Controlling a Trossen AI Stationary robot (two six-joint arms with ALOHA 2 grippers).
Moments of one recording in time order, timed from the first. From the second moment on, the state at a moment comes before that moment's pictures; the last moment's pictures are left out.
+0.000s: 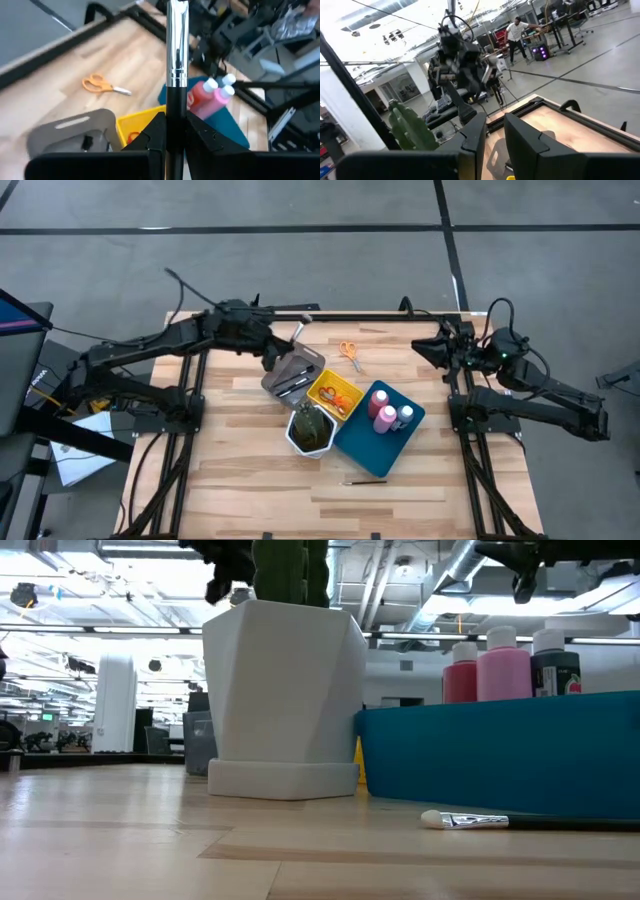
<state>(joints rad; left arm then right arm) 0.32 1.16 1.11 -0.44 0.12 -0.43 -0.42 0.42 0.54 -0.01 -0.21 0.47</state>
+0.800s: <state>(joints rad) 0.32 1.58 1.11 -0.59 0.22 -0.34 -0.42 0.42 0.54 -0.01 -0.18 0.50</state>
